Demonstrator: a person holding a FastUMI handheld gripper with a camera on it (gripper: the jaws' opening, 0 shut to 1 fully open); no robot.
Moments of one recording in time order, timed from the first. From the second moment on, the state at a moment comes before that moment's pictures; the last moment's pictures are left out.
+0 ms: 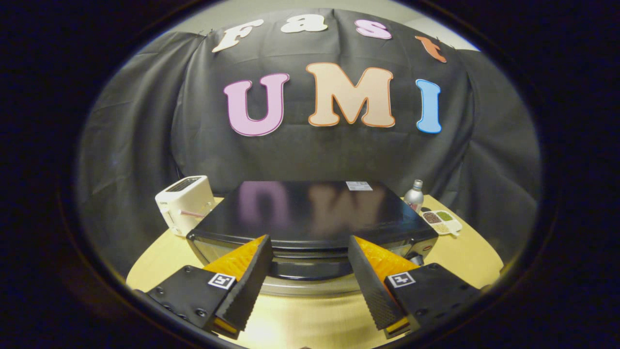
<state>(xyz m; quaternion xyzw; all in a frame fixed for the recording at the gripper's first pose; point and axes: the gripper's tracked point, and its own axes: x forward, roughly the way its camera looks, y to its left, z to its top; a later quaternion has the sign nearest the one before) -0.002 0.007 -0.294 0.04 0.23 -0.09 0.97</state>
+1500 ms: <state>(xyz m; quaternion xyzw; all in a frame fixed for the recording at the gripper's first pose) -0.155 0.042 -0.412 0.03 0.42 -0.06 0.90</state>
